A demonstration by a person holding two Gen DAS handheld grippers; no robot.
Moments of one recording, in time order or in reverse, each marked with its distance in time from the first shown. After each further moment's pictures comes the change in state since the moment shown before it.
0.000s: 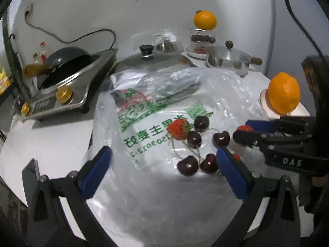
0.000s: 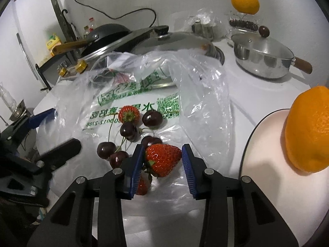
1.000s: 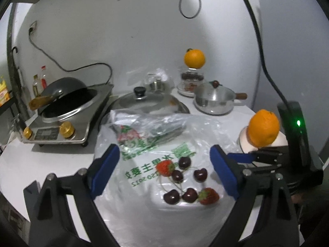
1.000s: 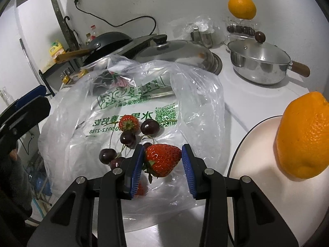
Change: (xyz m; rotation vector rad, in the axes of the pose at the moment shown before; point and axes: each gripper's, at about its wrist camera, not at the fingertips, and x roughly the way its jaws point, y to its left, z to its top) left arm -0.049 -0.006 0.029 -0.009 -0.213 -0.064; right arm -0.013 -0.006 0.005 0.007 -0.033 0.018
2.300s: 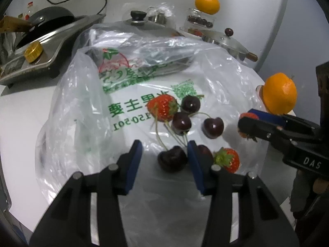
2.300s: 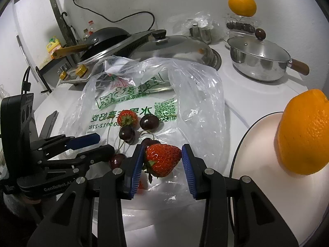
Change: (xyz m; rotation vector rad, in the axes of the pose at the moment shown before) left arm 0.084 0.023 -0.061 -0.179 0.356 -0.122; right arm 0.007 0.005 -0.003 -0.003 0.040 -0.020
